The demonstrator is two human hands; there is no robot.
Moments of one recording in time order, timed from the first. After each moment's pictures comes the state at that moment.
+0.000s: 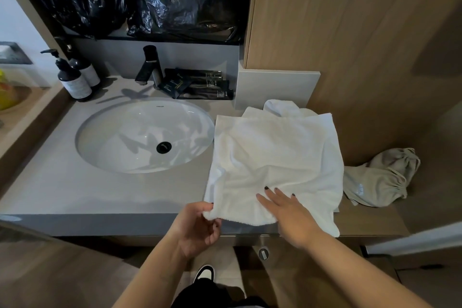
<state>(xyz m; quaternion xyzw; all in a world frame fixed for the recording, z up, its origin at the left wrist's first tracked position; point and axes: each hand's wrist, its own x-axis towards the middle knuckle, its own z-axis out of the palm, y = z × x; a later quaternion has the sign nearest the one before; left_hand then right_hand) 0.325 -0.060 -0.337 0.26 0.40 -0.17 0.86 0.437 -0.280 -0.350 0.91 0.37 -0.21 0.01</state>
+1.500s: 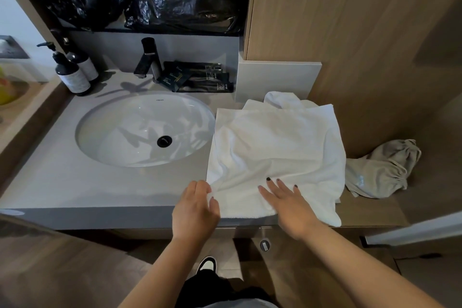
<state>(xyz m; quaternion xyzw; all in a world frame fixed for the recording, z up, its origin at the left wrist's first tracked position) 0.322 -0.068 -0.356 0.92 0.26 0.10 0.26 0.433 -0.274 -0.350 0.91 0.36 -0.22 0.06</state>
